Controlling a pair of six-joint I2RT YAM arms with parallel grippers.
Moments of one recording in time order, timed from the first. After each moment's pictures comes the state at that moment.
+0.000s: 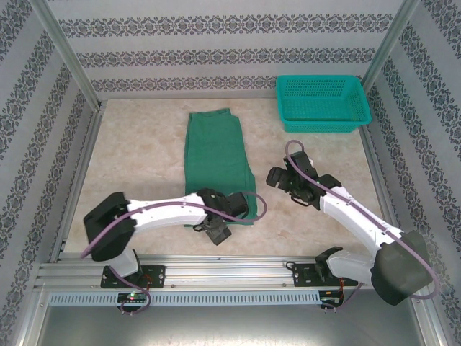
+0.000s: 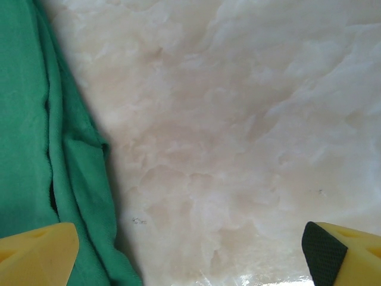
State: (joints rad) left arm -1.07 1.69 1.10 -0.97 -0.25 -0.20; right arm 0.44 1.17 0.76 -0.57 0.11 0.77
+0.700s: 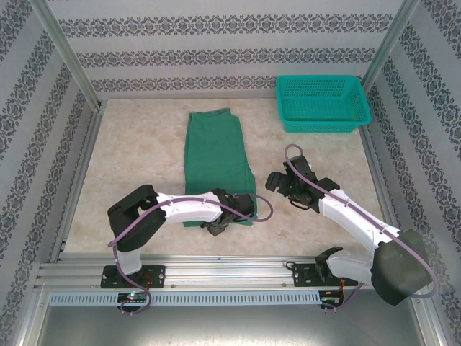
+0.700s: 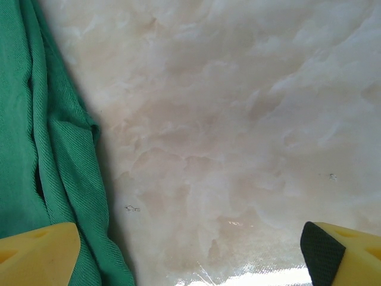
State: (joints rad) left arm -1.05 1.85 1.16 -0.96 -0.39 -0.18; right arm 0.44 1.17 0.71 -0.53 0.08 0.78
